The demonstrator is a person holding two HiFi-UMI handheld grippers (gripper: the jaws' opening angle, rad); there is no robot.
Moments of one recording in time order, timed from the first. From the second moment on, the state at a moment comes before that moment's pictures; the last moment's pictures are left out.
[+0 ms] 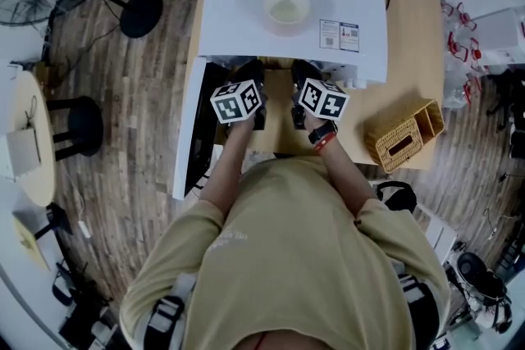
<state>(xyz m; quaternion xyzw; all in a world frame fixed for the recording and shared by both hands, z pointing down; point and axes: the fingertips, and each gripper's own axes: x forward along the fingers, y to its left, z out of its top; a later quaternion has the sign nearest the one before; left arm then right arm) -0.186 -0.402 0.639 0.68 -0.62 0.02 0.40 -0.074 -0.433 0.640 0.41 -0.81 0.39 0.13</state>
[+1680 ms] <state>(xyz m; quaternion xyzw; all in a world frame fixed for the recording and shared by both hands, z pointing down) -0.143 -0.219 0.570 0.74 -0.63 0.04 0.22 -0.026 -0.244 0.577 0.47 -0.84 0.24 0.11</state>
